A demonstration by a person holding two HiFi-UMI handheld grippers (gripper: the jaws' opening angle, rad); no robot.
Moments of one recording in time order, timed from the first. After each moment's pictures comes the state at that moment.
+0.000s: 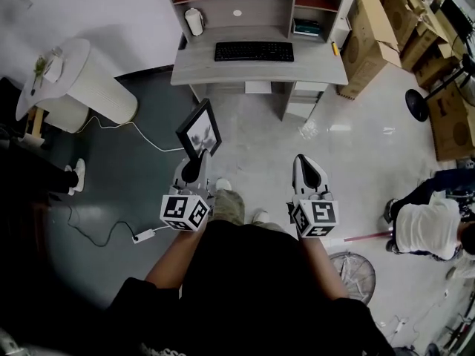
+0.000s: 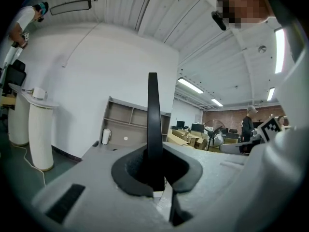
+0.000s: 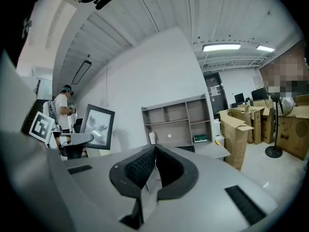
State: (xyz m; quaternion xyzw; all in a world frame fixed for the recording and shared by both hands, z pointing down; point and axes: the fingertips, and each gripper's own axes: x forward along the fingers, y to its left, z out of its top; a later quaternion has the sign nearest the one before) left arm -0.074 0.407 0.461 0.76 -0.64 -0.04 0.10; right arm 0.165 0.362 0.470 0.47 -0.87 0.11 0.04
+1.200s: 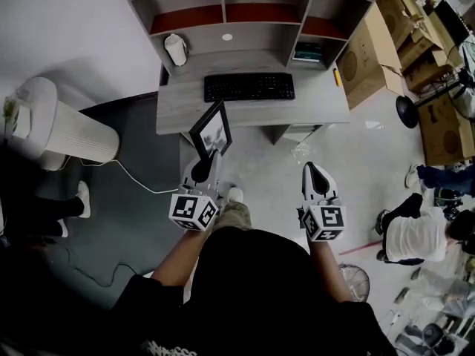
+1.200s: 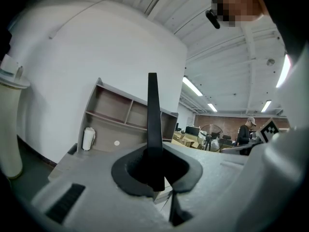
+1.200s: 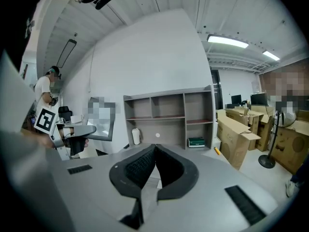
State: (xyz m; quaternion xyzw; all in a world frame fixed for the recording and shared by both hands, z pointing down) left arm -0.157 0.108 0.475 0.80 -0.58 -0.06 0.13; right arm 0.088 0.100 0.476 0.51 -0.84 0.11 0.10
